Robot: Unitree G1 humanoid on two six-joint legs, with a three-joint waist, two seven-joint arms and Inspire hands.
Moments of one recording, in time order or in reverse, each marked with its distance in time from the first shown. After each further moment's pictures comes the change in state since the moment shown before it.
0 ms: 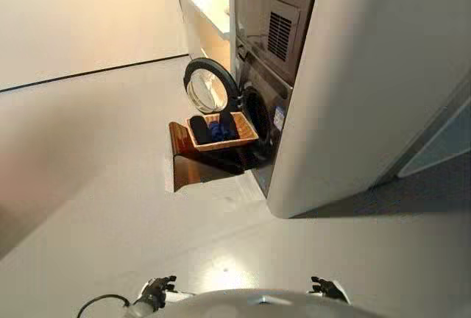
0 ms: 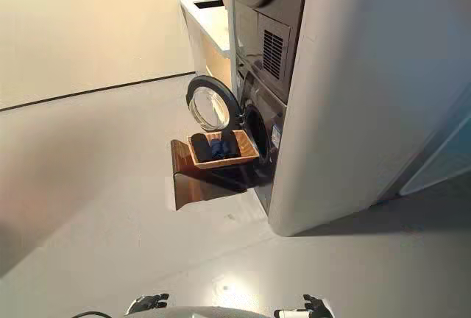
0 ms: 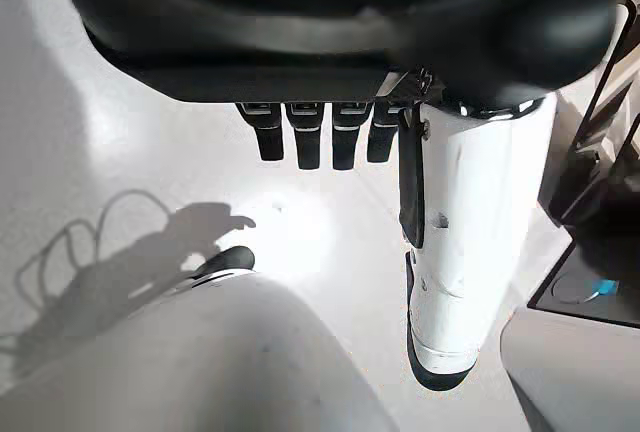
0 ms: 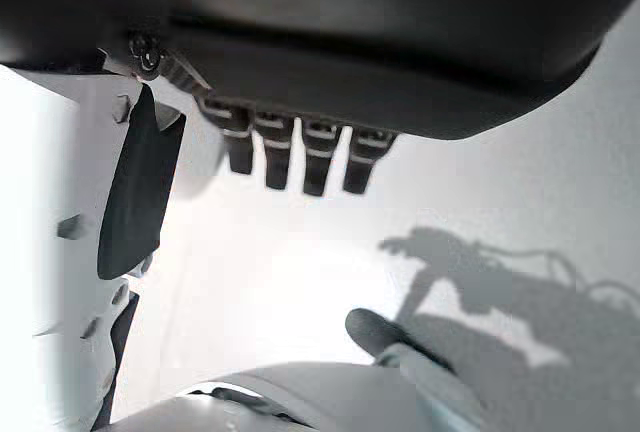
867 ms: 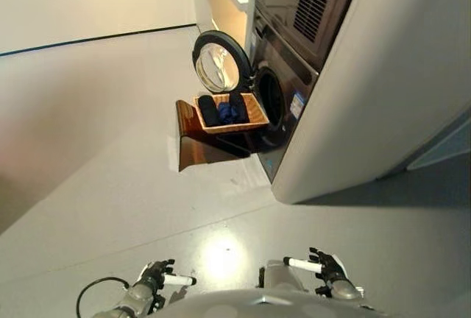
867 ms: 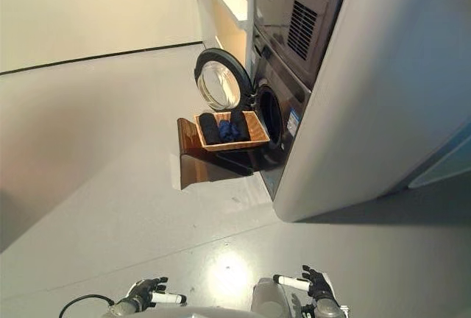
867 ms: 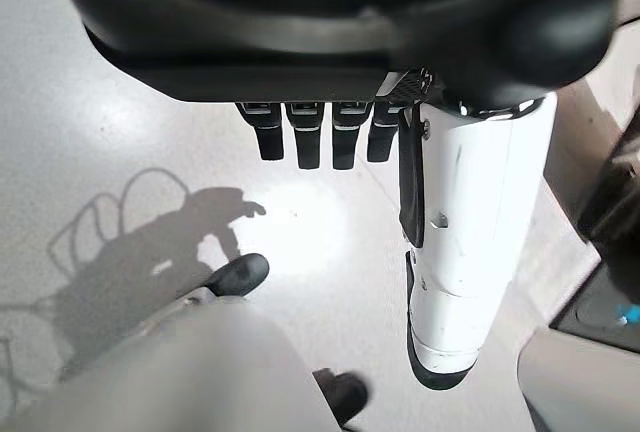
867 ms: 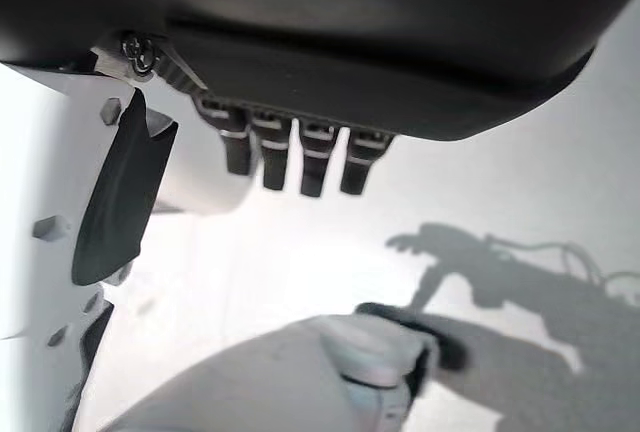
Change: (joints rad) left arm -0.068 0.028 0.037 -0.002 0.024 -0.004 0.022; right arm -0.102 0.015 -0.164 0.045 0.083 -0.047 0.039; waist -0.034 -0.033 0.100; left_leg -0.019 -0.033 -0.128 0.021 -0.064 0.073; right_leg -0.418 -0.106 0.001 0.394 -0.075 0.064
